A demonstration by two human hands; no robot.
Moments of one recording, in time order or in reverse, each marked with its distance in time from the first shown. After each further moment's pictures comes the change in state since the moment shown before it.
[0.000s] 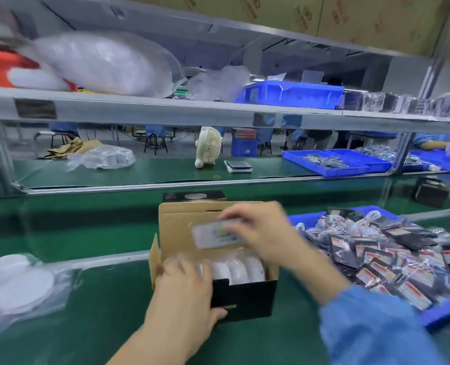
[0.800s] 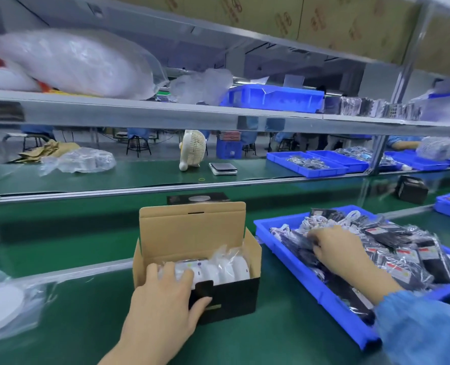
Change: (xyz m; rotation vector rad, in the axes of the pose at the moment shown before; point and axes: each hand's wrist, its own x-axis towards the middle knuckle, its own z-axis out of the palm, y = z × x) left_hand 0.006 -0.012 0.028 -0.234 0.239 0.016; right_hand -0.075 0.125 -0.064 -0.911 -0.156 0.625
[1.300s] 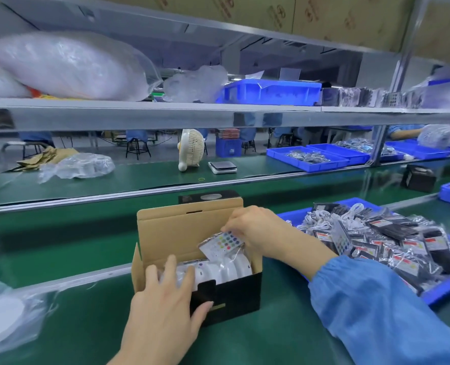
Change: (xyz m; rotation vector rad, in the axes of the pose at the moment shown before) left_hand 0.006 -0.002 -0.002 0.063 -0.182 -0.008; right_hand 0.020 -0.124 -0.051 0.179 -0.045 -0.680
